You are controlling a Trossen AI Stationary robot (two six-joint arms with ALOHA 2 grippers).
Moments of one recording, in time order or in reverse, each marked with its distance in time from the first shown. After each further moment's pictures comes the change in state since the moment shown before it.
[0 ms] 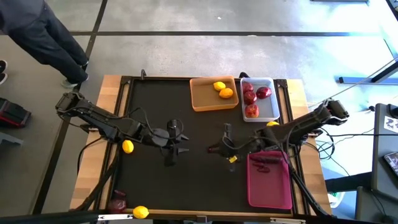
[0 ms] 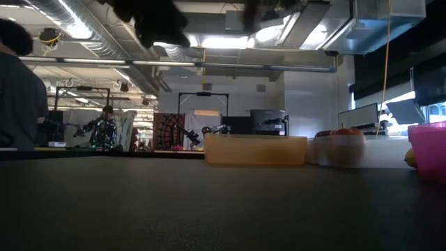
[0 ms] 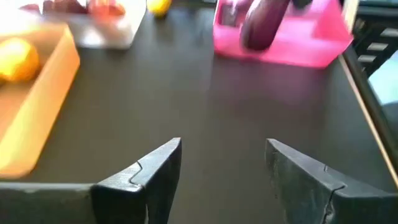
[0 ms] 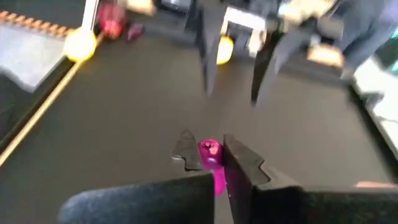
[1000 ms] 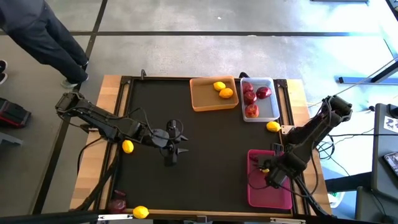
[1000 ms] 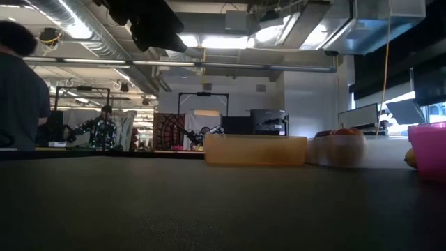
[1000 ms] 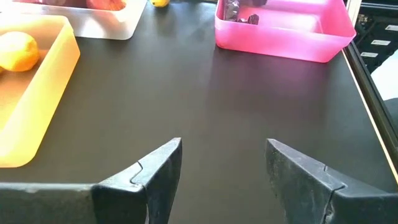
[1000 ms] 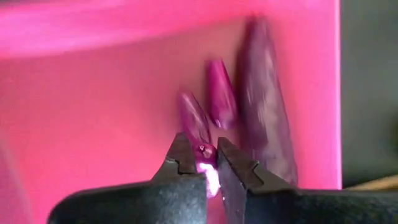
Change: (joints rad) left arm -0.004 0.000 0.000 -0.027 -0.002 -0.021; right arm 0.469 -0.103 -0.202 -0.922 -0.223 1.128
